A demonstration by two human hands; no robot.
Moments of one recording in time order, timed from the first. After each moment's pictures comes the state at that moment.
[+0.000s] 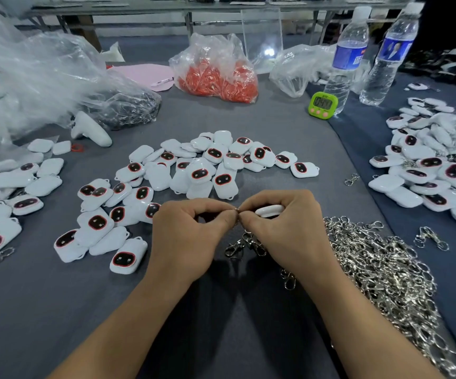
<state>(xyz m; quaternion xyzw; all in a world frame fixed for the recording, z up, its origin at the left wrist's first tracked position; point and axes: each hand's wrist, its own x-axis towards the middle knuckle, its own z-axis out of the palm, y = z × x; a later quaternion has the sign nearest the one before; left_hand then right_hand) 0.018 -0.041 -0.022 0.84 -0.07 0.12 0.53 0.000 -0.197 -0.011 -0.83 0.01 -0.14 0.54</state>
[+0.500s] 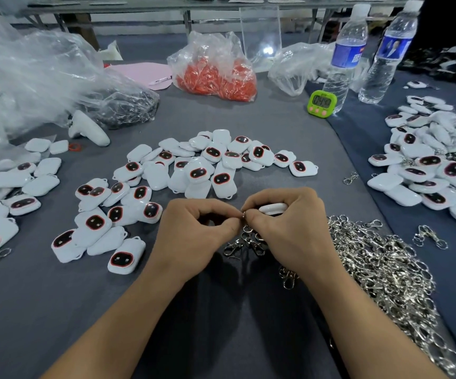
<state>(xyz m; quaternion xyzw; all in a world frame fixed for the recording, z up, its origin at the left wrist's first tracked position) 0.025 -0.041 -0.025 0.80 -0.12 0.05 0.58 -0.001 -0.202 -0.008 -0.83 0.01 -0.14 0.54</state>
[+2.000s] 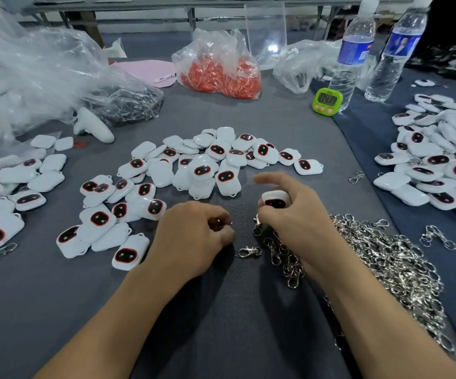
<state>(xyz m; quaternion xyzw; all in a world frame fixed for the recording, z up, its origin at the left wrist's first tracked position) 0.034 -0.030 -0.032 0.95 -0.13 0.07 0.29 0.012 -0.209 -0.020 -0.79 0.07 -0.05 0.61</state>
